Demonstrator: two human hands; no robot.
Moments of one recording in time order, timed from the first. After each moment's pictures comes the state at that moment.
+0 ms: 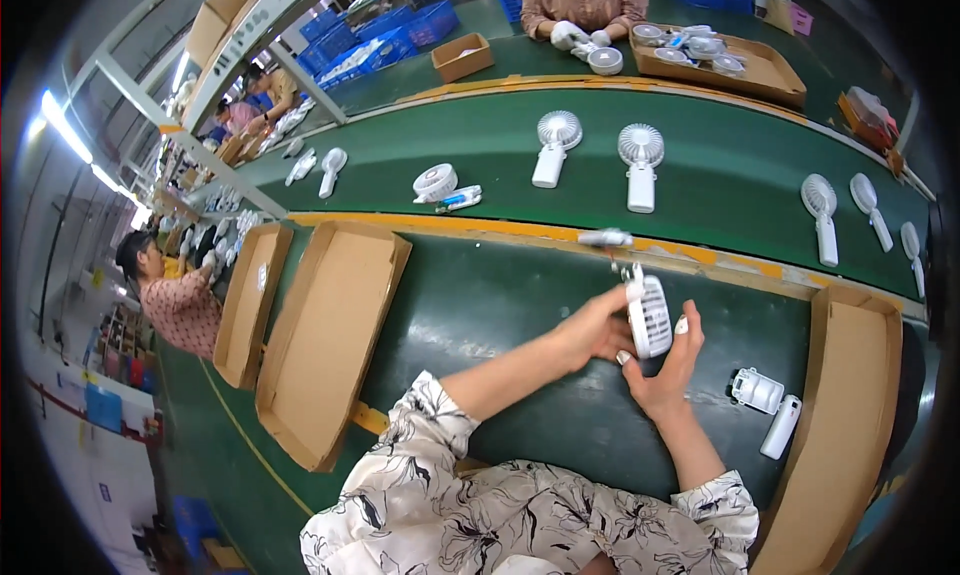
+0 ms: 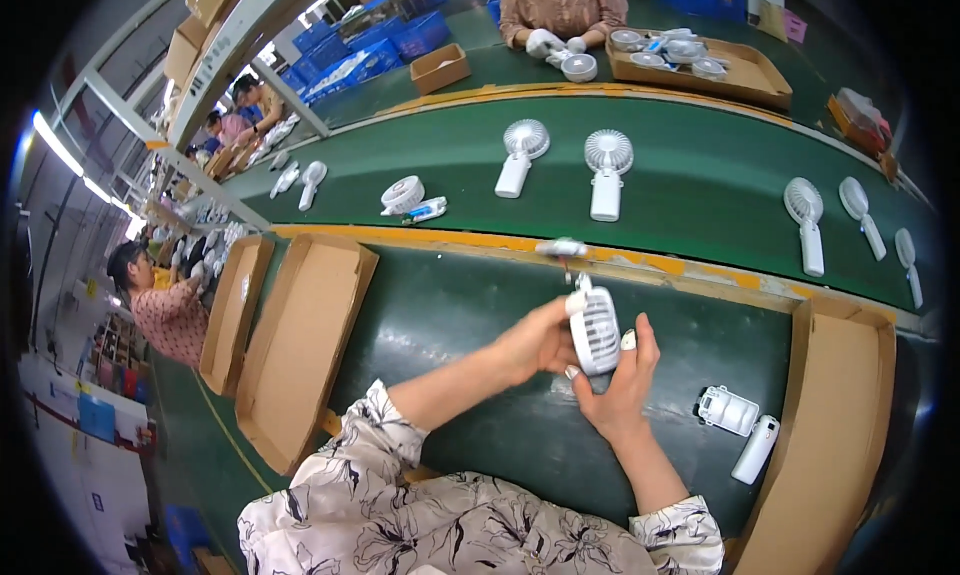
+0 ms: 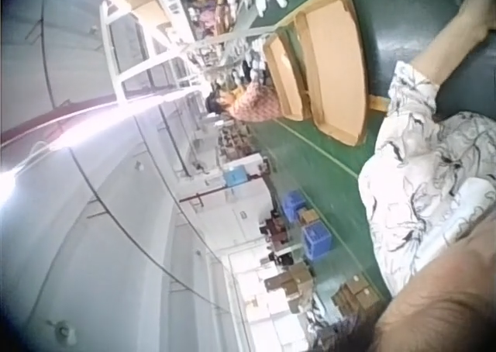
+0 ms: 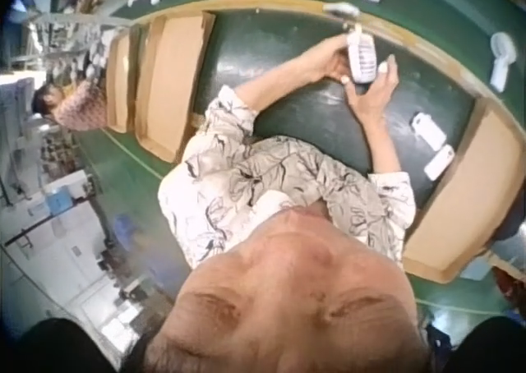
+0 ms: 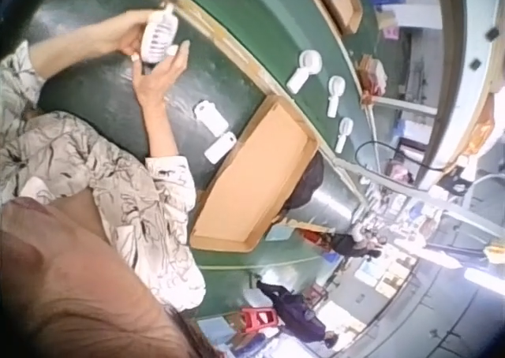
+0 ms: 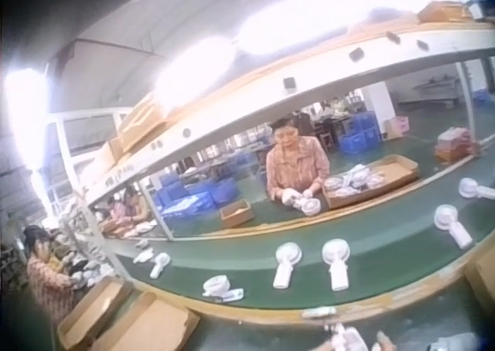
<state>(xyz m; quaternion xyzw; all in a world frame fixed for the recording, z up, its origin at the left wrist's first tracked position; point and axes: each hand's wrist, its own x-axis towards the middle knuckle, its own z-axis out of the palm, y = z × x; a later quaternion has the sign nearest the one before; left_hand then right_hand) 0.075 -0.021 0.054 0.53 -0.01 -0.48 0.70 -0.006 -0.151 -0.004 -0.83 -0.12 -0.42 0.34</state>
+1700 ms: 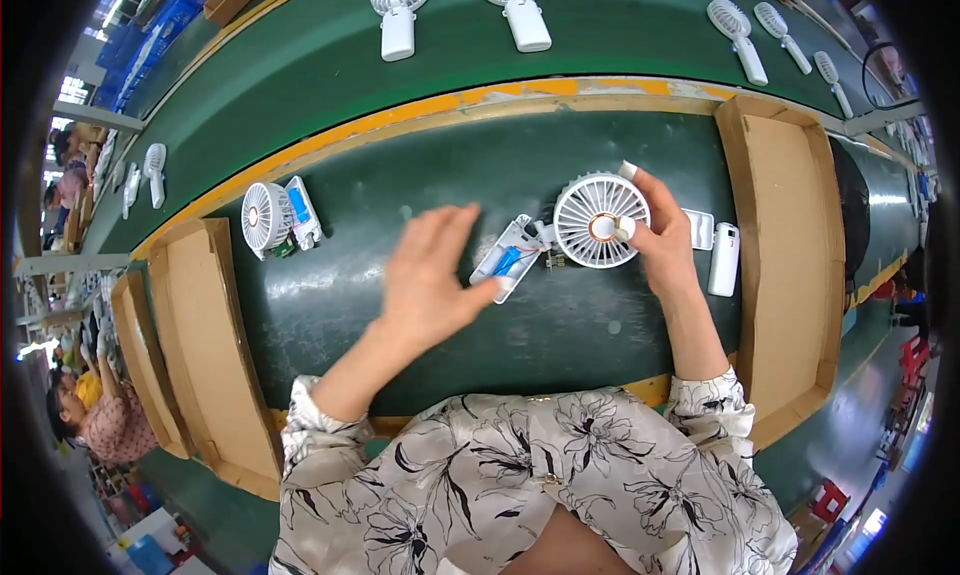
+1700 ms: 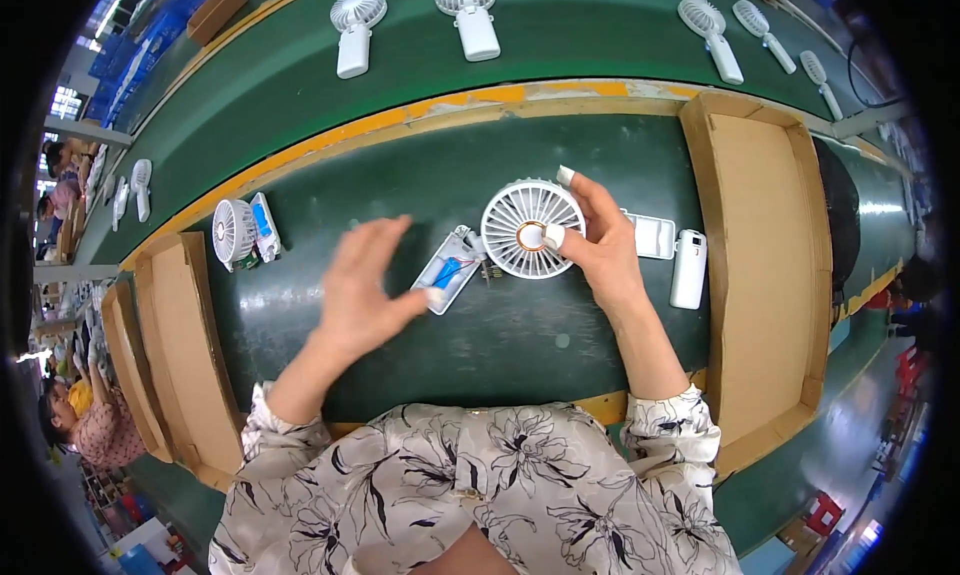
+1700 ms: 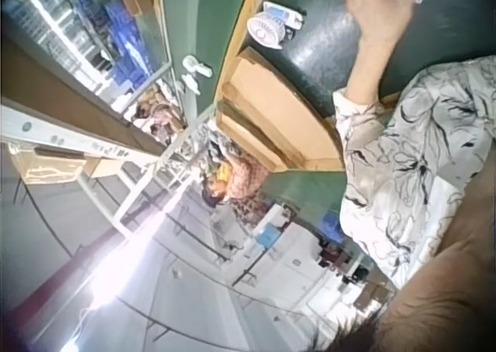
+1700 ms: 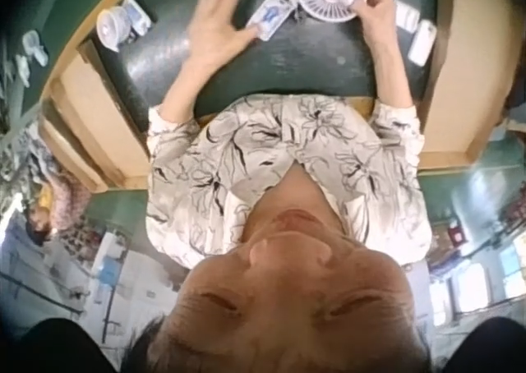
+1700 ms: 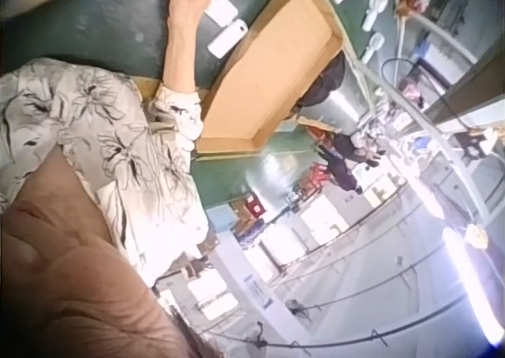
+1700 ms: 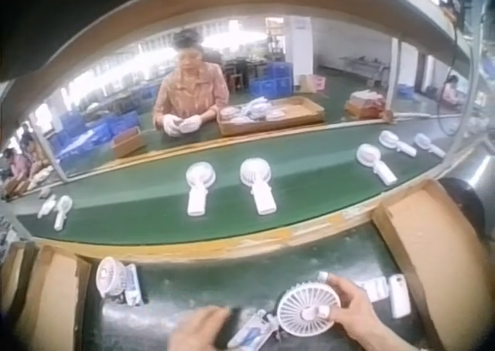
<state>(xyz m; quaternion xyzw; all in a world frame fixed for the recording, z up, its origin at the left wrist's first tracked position) 0.038 0.019 0.040 0.87 -0.39 0.02 0.30 -0.049 -0.224 0.010 -0.64 0.15 -0.11 0.75</state>
